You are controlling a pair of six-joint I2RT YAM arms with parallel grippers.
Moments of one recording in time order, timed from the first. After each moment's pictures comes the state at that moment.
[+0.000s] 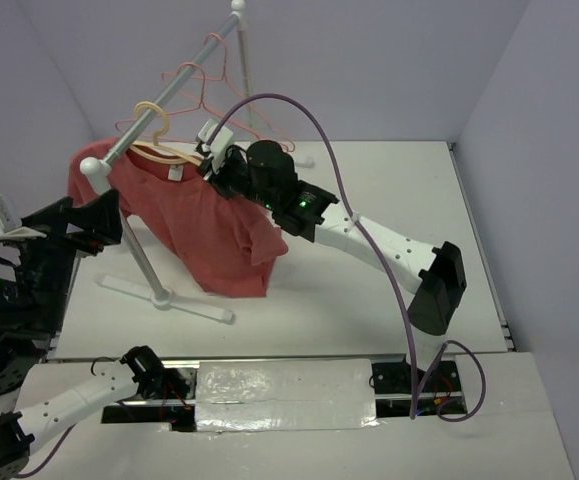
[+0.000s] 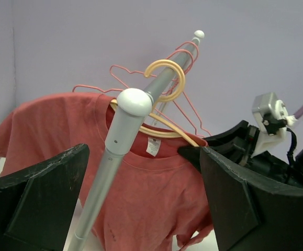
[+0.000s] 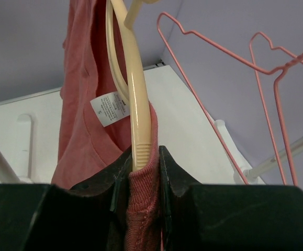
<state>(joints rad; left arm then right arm) -0.79 0.53 1.31 -0.47 -0.79 -0.17 0.95 1.77 1.75 0.00 -0.03 -0.25</state>
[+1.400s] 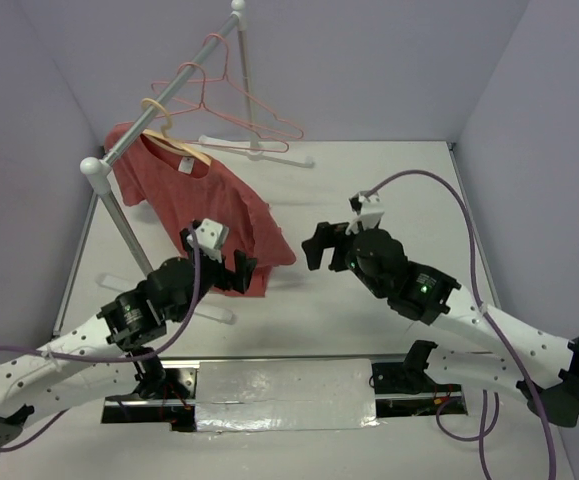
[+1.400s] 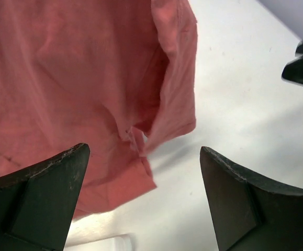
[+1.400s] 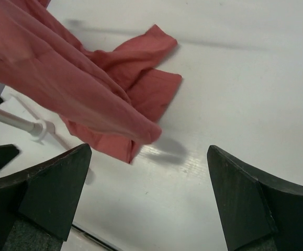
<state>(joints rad) -0.93 0.74 0.70 -0.18 -0.43 -0.23 0.95 0.93 0.92 -0.33 0.45 0.51</state>
